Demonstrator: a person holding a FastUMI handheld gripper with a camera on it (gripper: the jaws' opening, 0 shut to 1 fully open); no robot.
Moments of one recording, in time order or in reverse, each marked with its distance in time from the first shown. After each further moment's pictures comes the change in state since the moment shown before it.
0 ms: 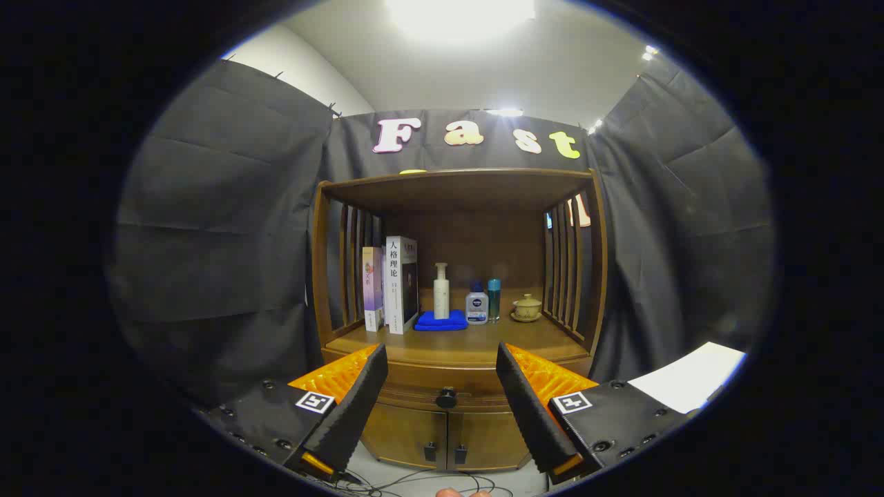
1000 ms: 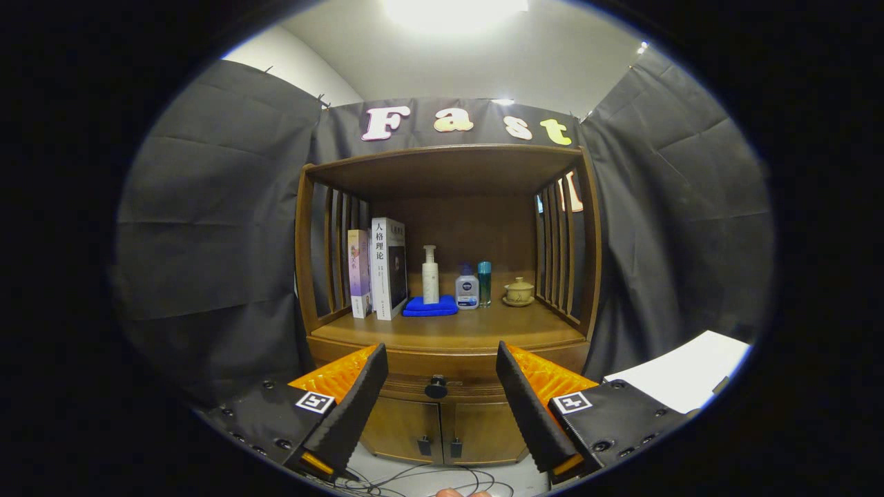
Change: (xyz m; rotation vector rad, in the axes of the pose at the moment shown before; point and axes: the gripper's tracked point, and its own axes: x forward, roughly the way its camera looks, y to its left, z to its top) arm 0.019 -0.014 -0.031 0.029 0.037 -0.020
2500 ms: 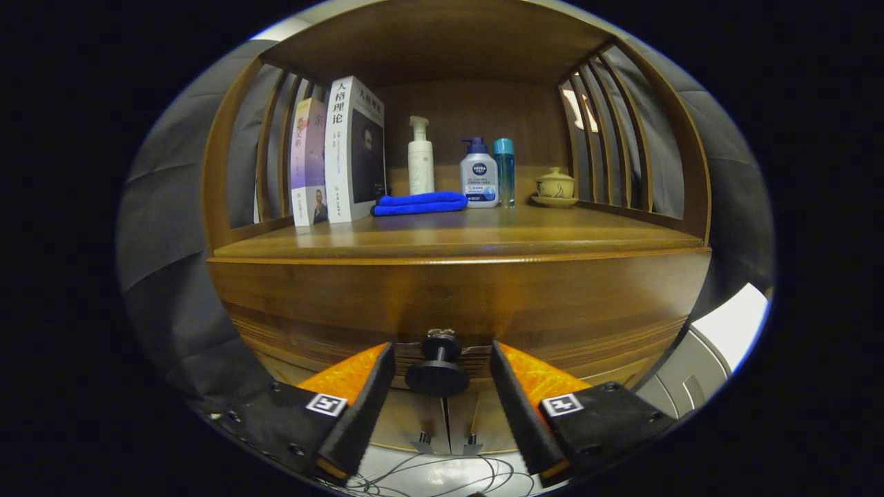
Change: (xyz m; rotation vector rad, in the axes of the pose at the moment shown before) arm 0.185 0.002 -0.187 0.018 0.290 -0.047
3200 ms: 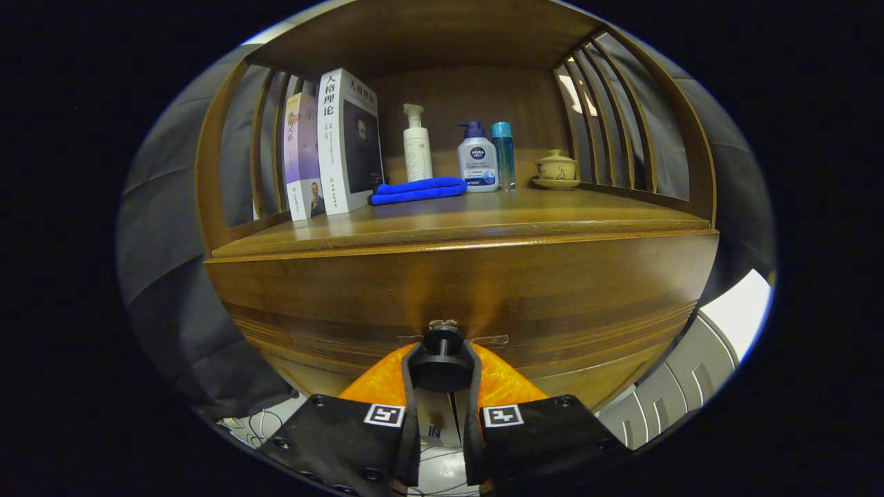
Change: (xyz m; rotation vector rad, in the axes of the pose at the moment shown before) arm -0.001 0.006 -0.006 0.038 0.045 0.023
